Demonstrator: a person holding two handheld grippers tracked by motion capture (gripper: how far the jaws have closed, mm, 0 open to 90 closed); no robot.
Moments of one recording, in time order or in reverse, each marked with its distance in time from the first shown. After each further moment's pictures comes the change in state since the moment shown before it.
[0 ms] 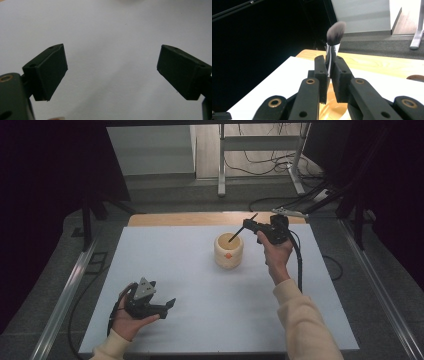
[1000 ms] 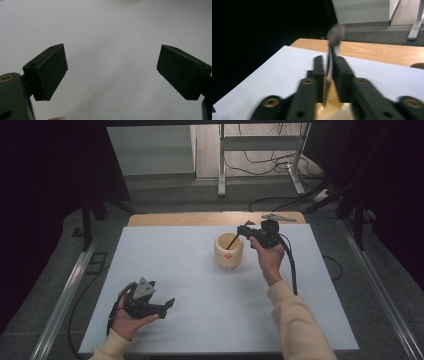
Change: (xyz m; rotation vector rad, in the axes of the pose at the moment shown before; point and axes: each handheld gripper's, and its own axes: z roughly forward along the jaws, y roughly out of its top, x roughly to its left) left arm 0.002 -0.001 0.000 0.002 0.000 -0.002; right arm -0.005 -0.021 0.025 0.068 -0.027 -0.022
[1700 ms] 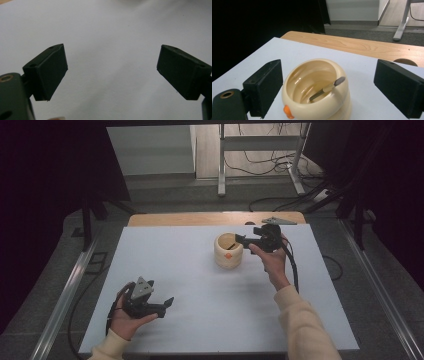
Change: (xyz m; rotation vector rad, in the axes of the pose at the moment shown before) left arm 0.002 0.000 -0.003 -0.014 0.010 -0.006; right arm 0.001 -0.009 -0.009 0.037 -0.072 -0.067
